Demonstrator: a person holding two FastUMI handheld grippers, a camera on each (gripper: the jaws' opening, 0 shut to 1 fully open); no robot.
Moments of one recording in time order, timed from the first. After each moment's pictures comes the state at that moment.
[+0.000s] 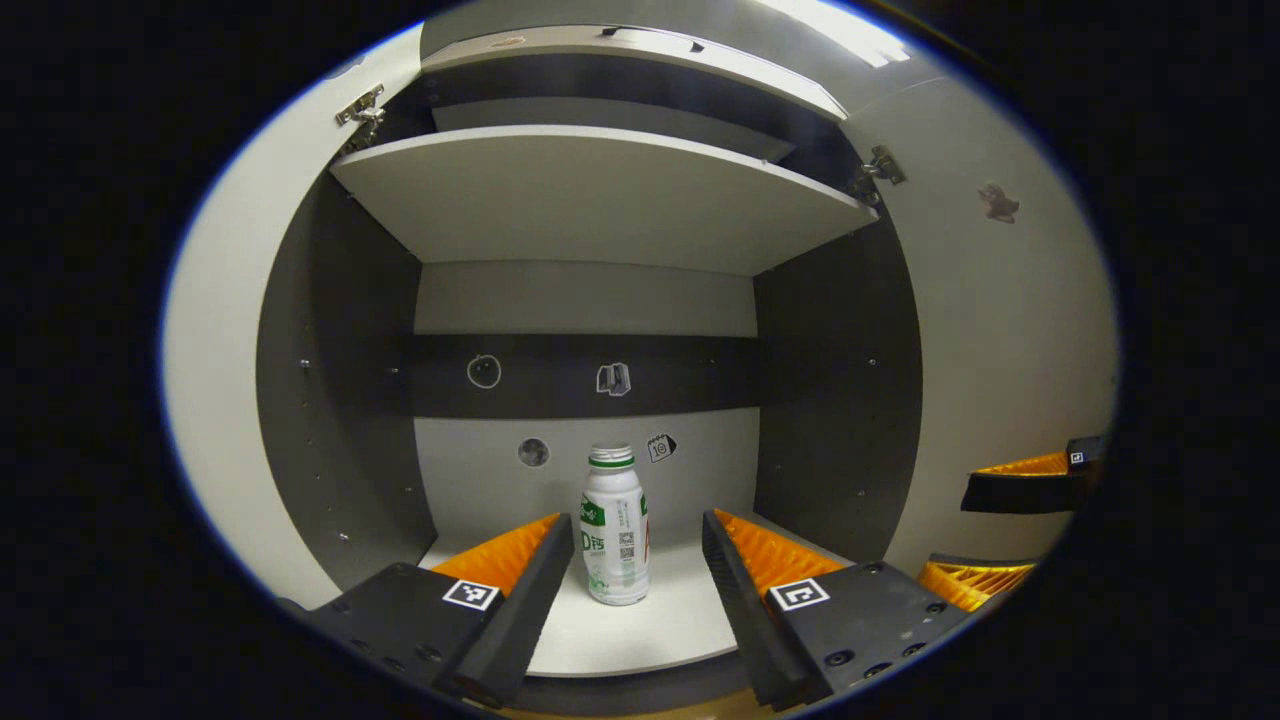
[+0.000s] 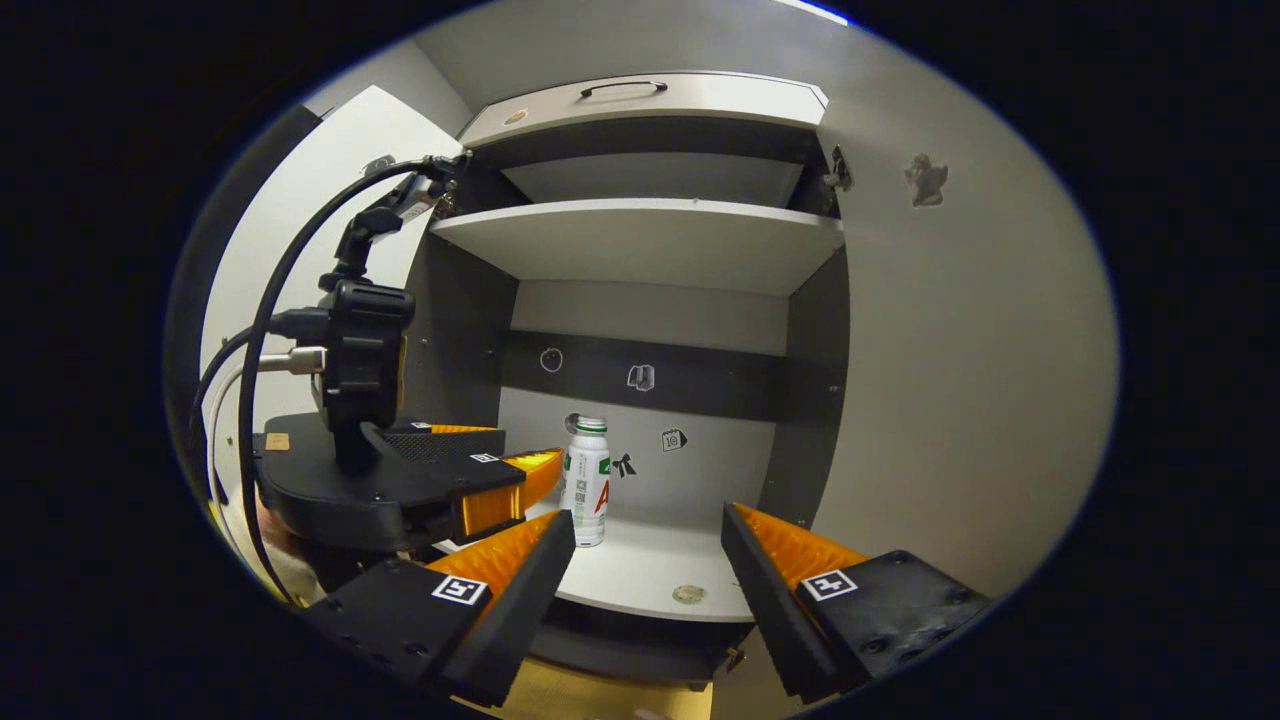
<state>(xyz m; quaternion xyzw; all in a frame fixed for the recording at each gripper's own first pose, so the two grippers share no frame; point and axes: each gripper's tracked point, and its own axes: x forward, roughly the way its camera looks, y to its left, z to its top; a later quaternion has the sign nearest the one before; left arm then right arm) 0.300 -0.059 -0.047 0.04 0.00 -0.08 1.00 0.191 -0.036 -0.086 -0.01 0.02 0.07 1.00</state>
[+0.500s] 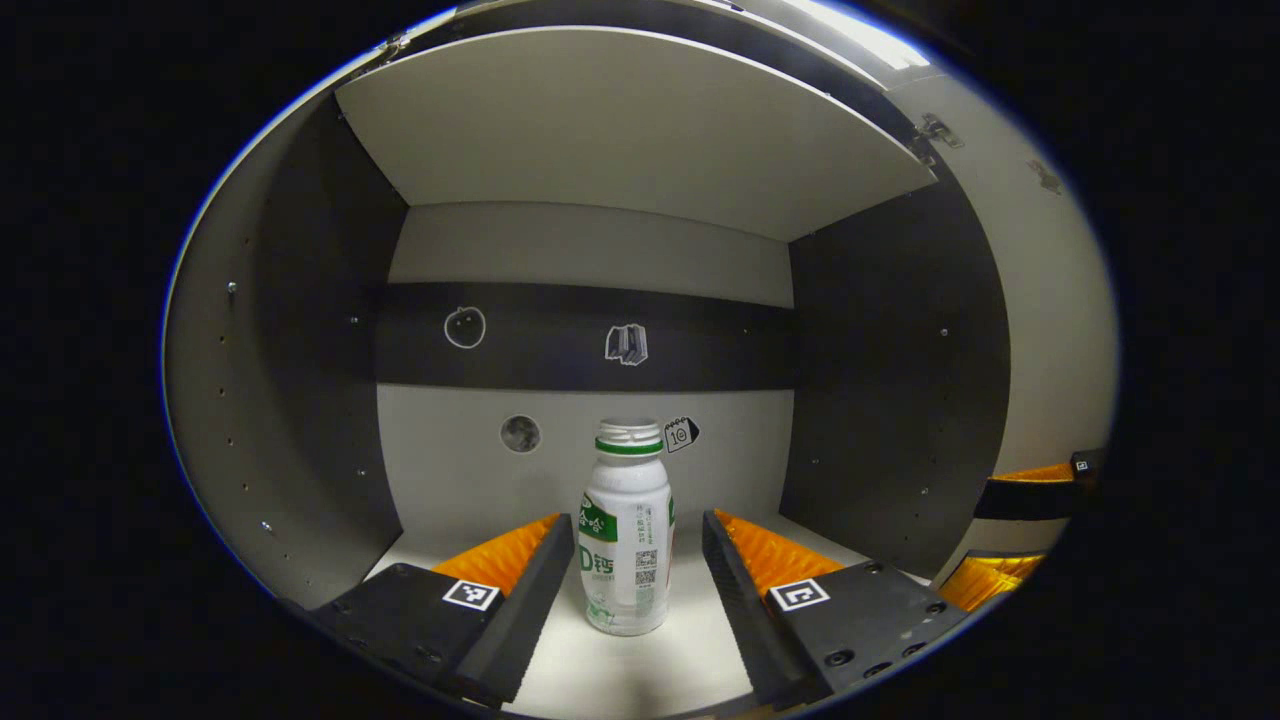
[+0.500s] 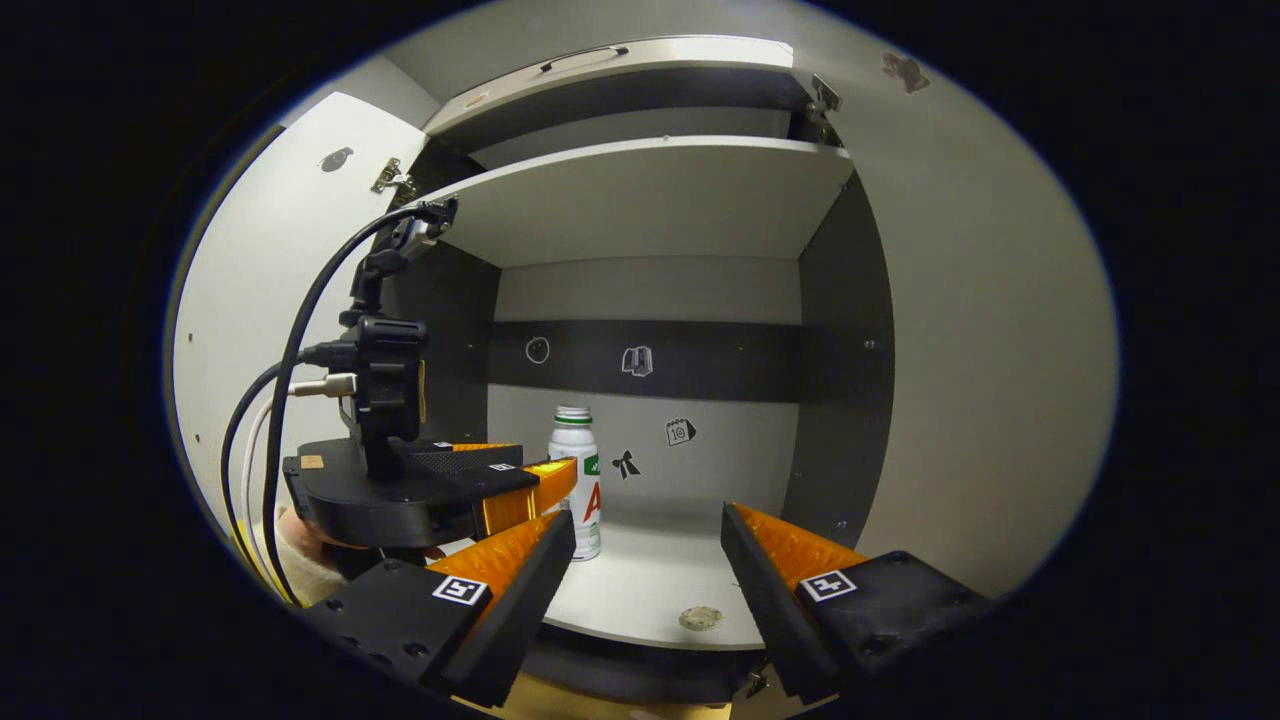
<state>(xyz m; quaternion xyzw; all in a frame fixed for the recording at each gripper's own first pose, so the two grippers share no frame) 0.381 -0.050 -0.084 0.02 0.02 -0.08 1.00 0.254 -0.048 -0.122 0.02 0.03 0.07 1.00</state>
